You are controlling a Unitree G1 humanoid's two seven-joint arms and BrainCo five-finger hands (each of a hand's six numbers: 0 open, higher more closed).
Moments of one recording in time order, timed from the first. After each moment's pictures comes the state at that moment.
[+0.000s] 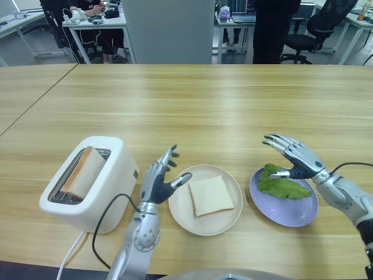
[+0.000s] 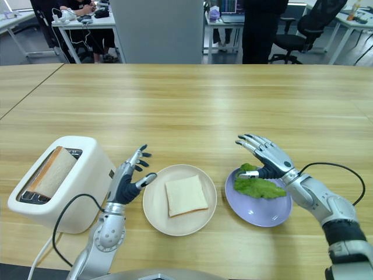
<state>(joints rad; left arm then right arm) 0.33 0.17 -0.18 -0.37 0.65 -0.13 0.25 -0.30 -0.86 0.24 0.69 -1.01 -0.82 -0.51</state>
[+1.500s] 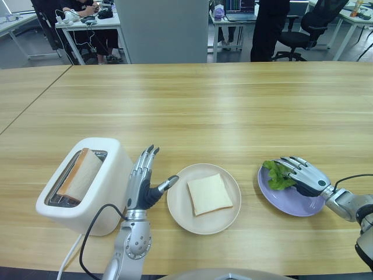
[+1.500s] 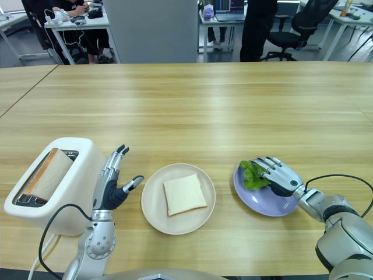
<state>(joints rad) 0.37 0.15 -0.12 -0.35 0.72 -0.13 0.30 -0.57 -0.82 0.78 1.28 -1.20 -0.63 -1.04</state>
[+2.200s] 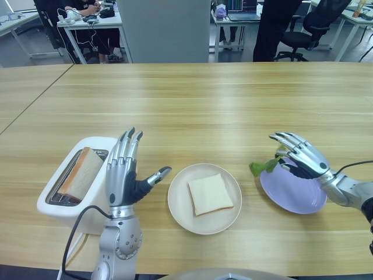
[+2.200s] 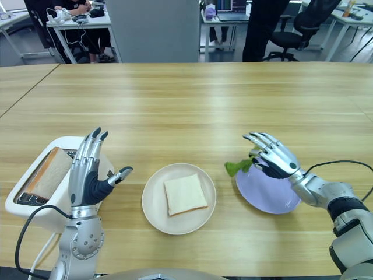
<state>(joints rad) 0.39 0.14 -0.05 -0.60 0.92 -0.02 0.30 -0.49 -0.90 0.61 0.81 -0.96 -0.82 -0.93</state>
